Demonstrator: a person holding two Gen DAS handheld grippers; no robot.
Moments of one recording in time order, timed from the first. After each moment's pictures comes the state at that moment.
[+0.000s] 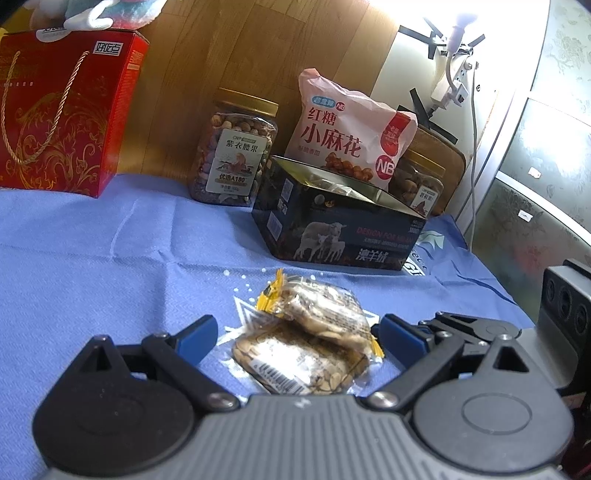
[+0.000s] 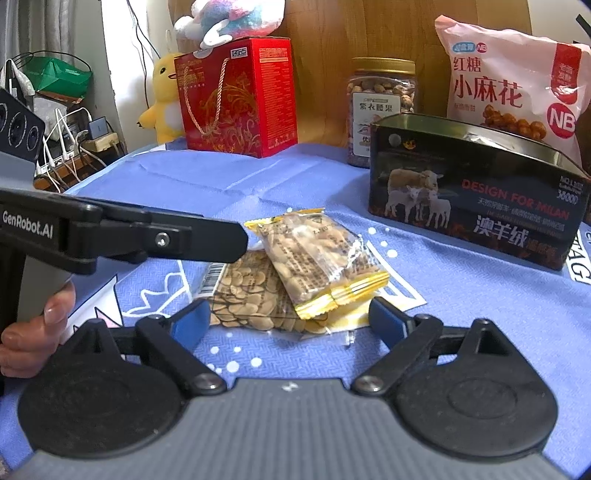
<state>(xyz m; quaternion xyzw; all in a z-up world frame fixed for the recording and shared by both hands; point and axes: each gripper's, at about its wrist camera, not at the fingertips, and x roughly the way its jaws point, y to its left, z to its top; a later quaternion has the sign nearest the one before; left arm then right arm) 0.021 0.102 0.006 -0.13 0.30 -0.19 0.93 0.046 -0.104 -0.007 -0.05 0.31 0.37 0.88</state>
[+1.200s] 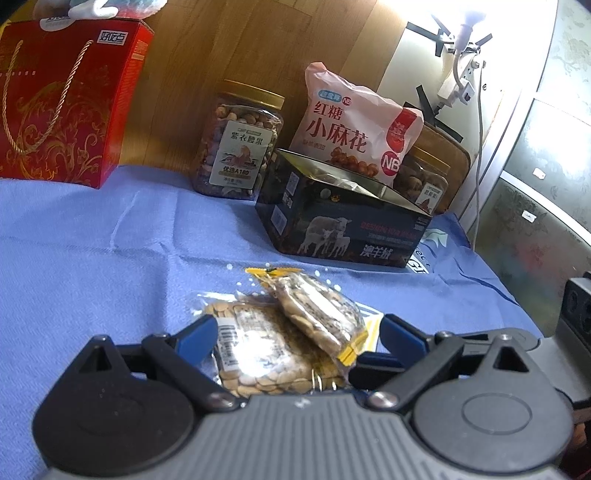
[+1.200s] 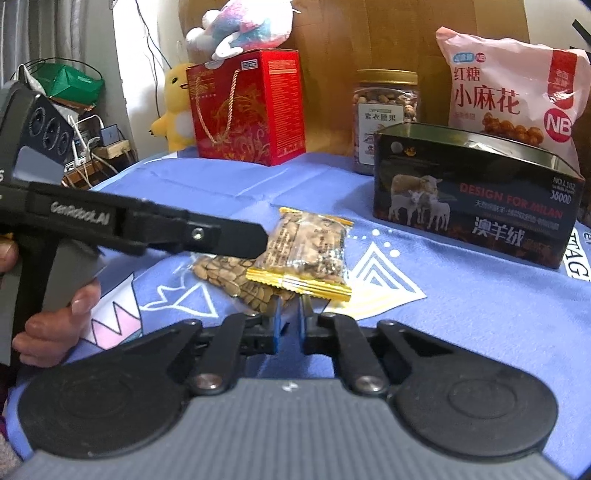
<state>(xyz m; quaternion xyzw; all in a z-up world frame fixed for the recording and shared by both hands) 0.028 0.105 0.002 -0.13 0.31 -0.20 0.92 0.032 -0.113 -0.004 -0.05 0.29 0.38 0.88</state>
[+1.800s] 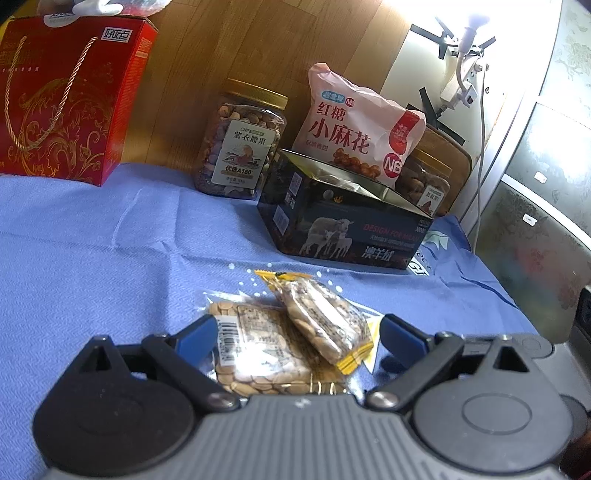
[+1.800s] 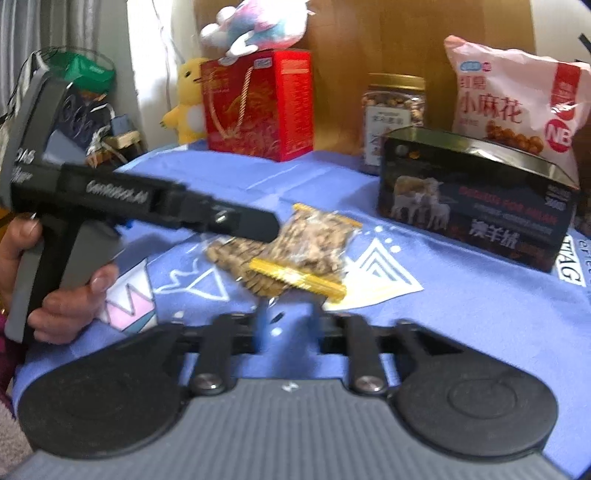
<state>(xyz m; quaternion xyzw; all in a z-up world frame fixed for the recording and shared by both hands) 0.029 0.107 0.002 -0.14 0.31 -0.20 0.92 0.022 -0.121 0.001 -0.06 0.29 0.39 0.87</state>
